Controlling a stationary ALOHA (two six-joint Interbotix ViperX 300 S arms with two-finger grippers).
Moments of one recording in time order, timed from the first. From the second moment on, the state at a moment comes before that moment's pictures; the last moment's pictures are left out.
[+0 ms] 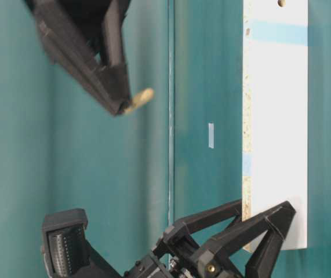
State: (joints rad) left arm 0.00 0.10 0.78 -0.07 -0.09 0.05; right arm -0.10 -0.12 0.94 -0.48 -0.80 0.47
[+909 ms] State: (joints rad) left arm 0.00 0.15 0.77 -0.07 -0.10 0.08; right arm -0.17 -0.12 1.13 -0.40 -1.07 0.38
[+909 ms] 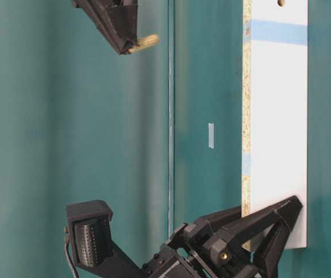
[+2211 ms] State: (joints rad) left arm 0.00 0.15 0.77 -0.06 -0.10 0.08; right arm -0.17 0.12 1.16 -0.32 -1.18 0.30
